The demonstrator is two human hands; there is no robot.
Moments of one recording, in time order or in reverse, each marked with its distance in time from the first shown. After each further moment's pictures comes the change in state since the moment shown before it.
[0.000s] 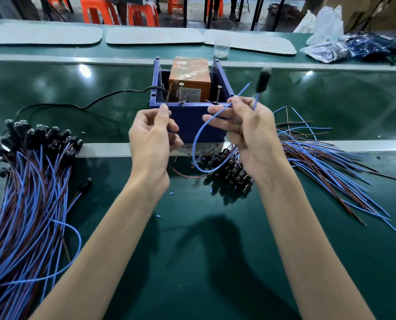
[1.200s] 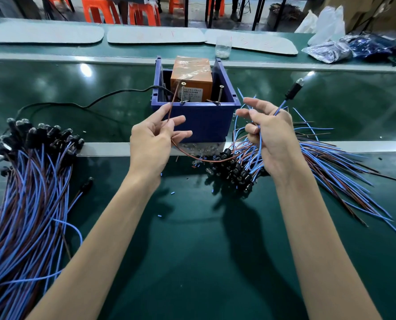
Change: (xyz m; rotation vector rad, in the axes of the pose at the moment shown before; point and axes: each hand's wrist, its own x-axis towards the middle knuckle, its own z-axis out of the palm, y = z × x) left_hand 0.018 -0.019 -0.016 0.195 -0.174 0.092; right_hand 0.023 0.004 -0.038 -0.139 0.111 -0.007
